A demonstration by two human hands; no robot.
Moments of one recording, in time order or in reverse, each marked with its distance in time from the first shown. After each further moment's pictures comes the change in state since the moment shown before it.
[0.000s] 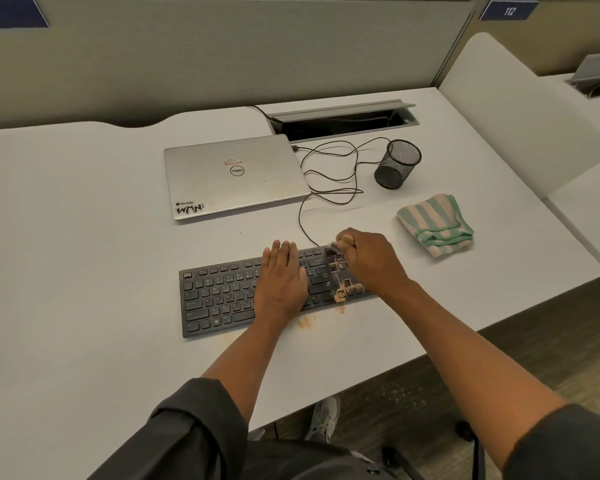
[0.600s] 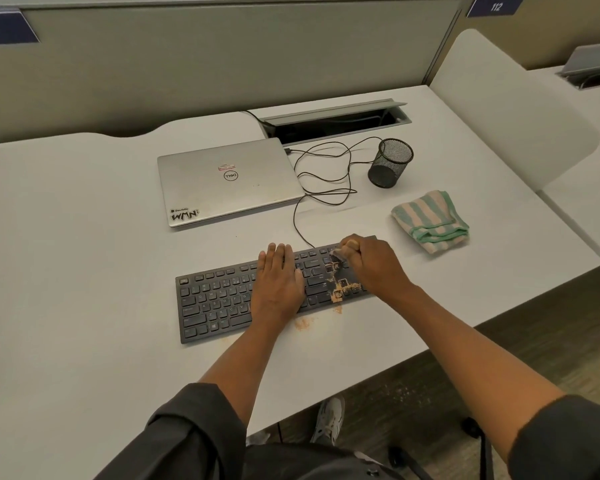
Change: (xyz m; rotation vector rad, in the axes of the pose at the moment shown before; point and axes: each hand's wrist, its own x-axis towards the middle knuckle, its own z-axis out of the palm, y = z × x) left_hand -0.001 0.001 -0.001 0.009 -0.005 -0.007; right_hand -0.007 0.027 0.005 0.093 0.021 -0.008
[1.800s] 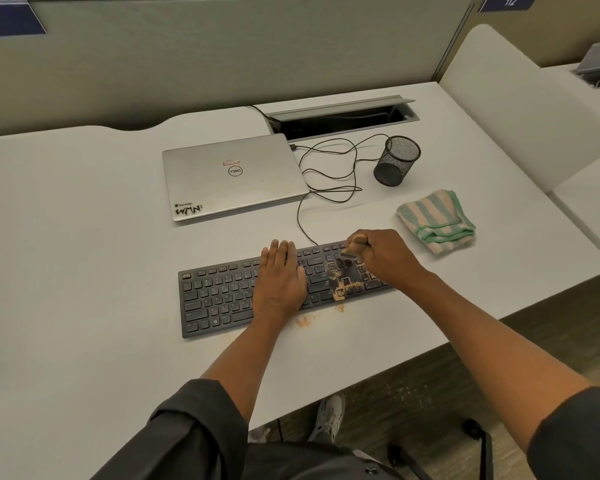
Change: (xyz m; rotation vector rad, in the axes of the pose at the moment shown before) left_hand 0.001 -0.001 0.002 0.002 0.001 -0.008; right_hand 0.012 0.002 -0.020 0.045 -0.114 0.005
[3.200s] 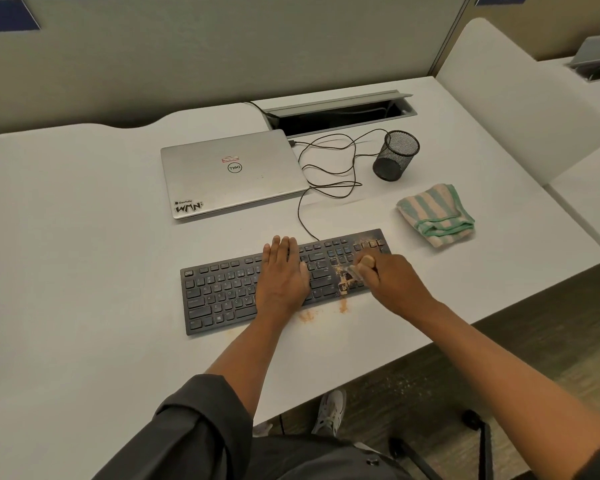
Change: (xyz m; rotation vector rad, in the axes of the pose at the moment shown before) left_hand 0.000 0.001 -0.003 0.007 -0.028 0.005; right_hand -0.056 -0.001 0.017 -0.090 0.044 -0.054
